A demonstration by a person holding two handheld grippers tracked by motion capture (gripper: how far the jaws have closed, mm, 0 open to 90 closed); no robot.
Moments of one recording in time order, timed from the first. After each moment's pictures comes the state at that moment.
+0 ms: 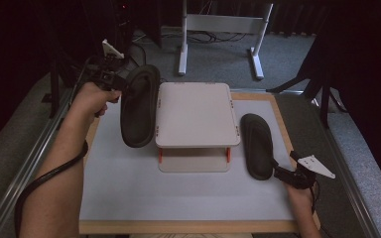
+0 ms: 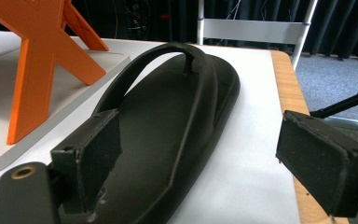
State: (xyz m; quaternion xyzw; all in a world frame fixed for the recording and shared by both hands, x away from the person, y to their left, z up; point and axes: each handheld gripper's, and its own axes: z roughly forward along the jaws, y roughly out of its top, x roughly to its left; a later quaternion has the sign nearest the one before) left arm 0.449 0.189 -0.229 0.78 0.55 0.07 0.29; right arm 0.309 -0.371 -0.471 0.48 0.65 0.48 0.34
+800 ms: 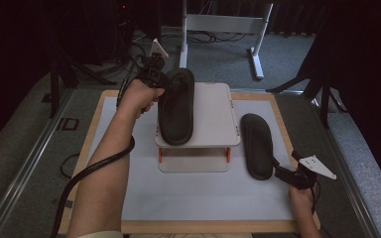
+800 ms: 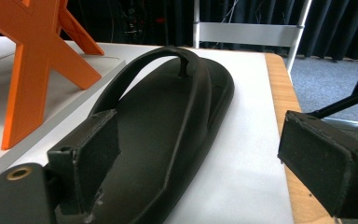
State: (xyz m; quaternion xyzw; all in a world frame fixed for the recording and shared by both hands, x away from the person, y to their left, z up) left arm 0.473 0.091 -0.238 0.79 0.55 0.04 0.27; right arm 0.308 -0.373 -0.471 0.48 0.64 0.49 0.35
